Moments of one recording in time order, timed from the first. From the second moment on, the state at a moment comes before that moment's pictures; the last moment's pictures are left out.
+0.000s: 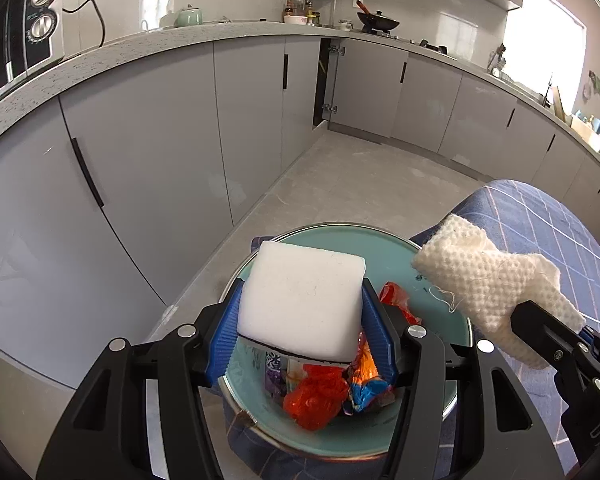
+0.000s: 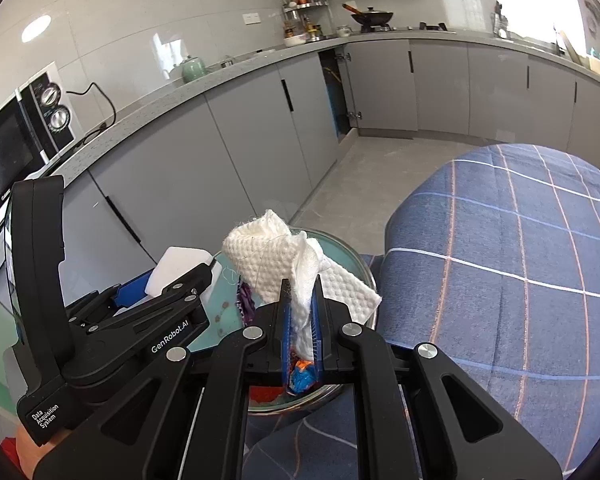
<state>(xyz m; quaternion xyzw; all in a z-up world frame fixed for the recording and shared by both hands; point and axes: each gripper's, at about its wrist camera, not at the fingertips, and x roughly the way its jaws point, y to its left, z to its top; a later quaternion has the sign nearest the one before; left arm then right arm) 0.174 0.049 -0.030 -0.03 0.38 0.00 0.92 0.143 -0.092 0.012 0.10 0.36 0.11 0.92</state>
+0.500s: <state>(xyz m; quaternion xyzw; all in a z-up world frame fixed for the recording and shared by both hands) 0.195 0.039 -0.048 -0.03 0.40 -0.01 0.91 0.154 -0.098 -0.003 0.11 0.37 0.10 0.92</state>
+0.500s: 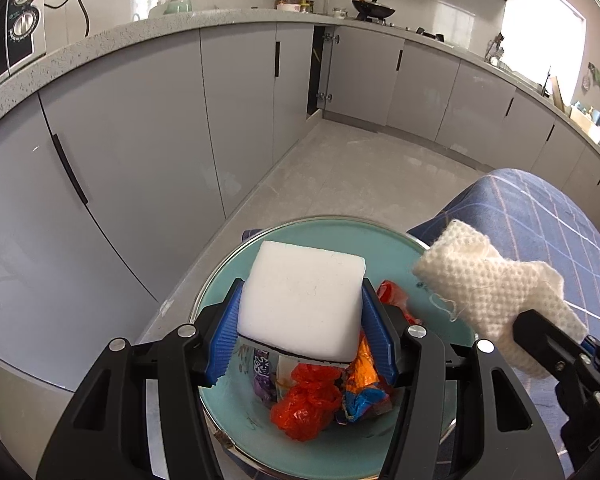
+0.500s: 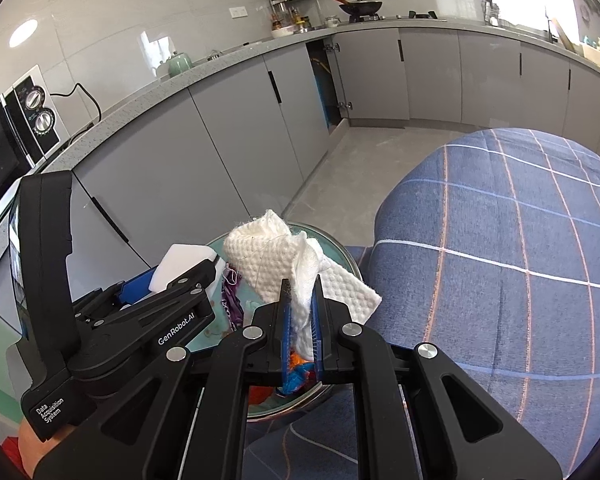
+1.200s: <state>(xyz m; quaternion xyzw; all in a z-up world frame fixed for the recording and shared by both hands) 0.226 0.057 -0.093 -0.02 0.45 0.02 0.89 0.191 -0.074 -0.044 0.09 0.42 0.08 0.90</state>
